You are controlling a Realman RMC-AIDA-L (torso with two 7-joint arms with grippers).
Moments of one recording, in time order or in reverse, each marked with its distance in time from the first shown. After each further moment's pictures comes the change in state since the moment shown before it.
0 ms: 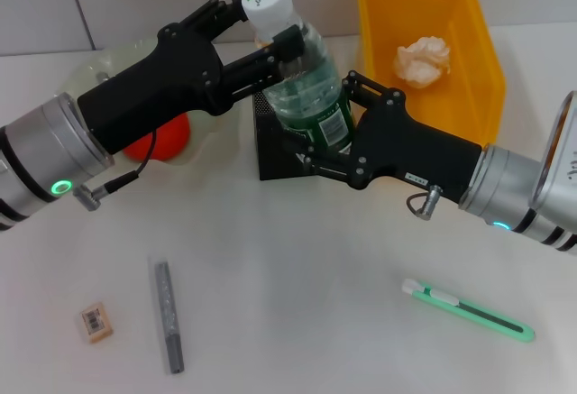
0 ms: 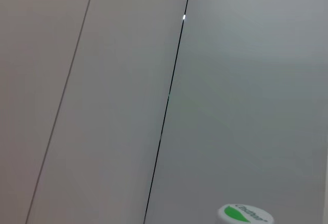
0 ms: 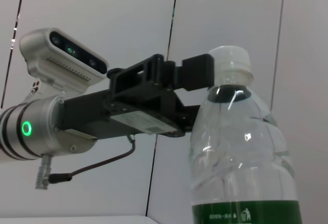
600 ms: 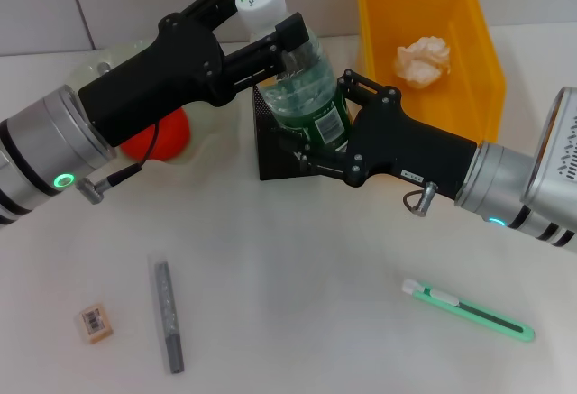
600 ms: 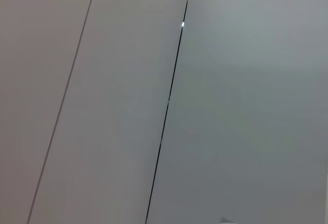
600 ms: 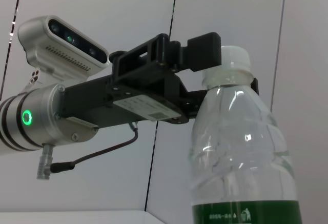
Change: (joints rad) left arm -0.009 0.000 0.014 0.000 -0.033 -0.002 0.012; right arm 0.012 0.000 -0.001 0.001 -0.003 0.022 0.000
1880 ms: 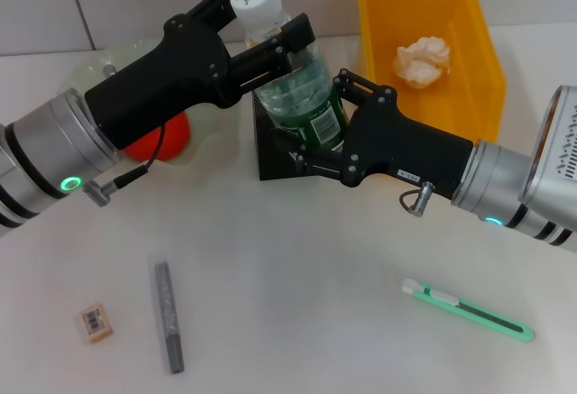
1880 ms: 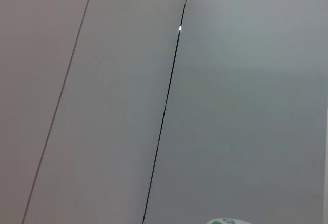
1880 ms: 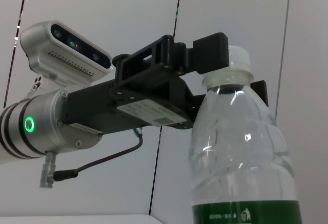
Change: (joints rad) left arm 0.000 0.000 0.058 -0.011 -0.064 -0.004 0.024; right arm 0.011 0.000 0.000 0.011 0.000 -0.009 0.000
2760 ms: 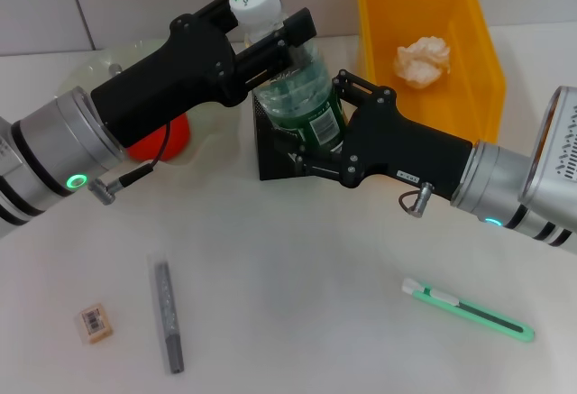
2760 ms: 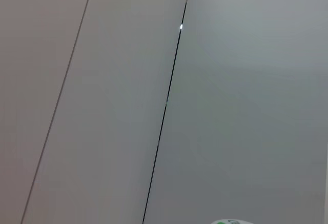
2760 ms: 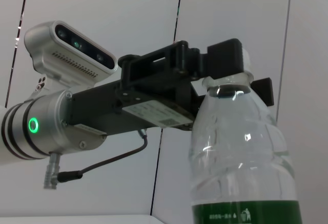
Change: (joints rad) left arm -0.007 0.000 0.023 0.000 -0.021 -0.016 -0.003; right arm 0.001 0.000 -0.002 0.004 0.000 -0.002 0.000
